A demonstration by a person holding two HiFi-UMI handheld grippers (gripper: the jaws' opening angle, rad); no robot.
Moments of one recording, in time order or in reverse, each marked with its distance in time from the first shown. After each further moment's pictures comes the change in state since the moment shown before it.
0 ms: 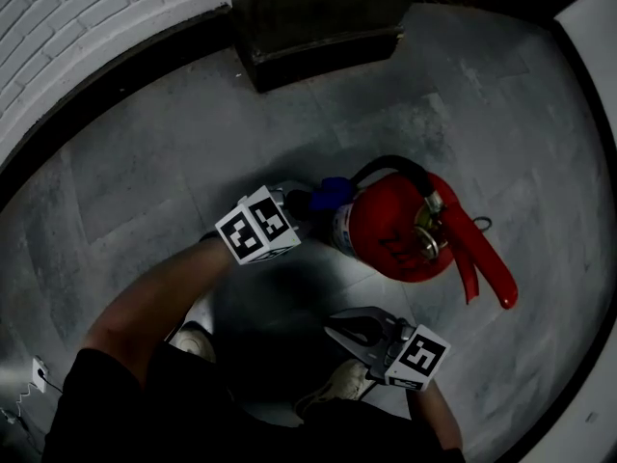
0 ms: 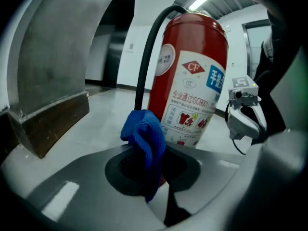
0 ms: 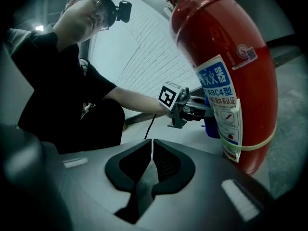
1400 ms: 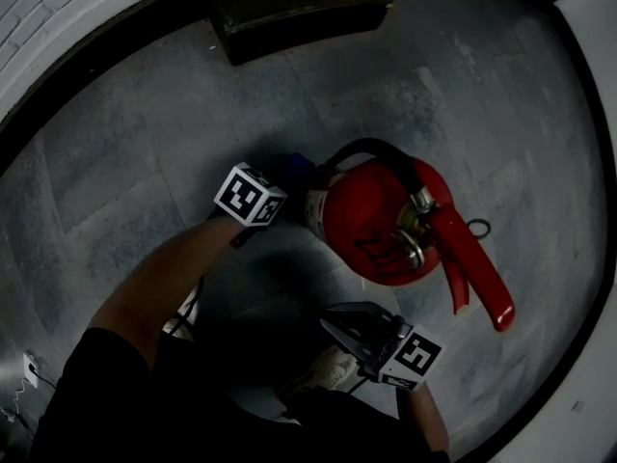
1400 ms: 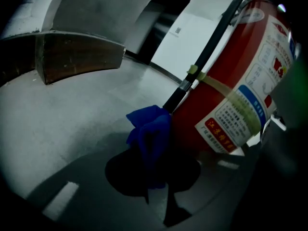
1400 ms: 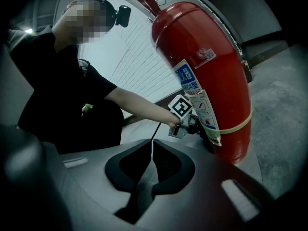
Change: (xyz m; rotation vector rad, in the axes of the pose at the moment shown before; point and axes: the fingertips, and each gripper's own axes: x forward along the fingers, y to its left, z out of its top) left arm 0.058 0.047 -0.102 -0.483 0.173 0.149; right arm -0.027 -0.013 -0.013 0.084 -0.005 -0.081
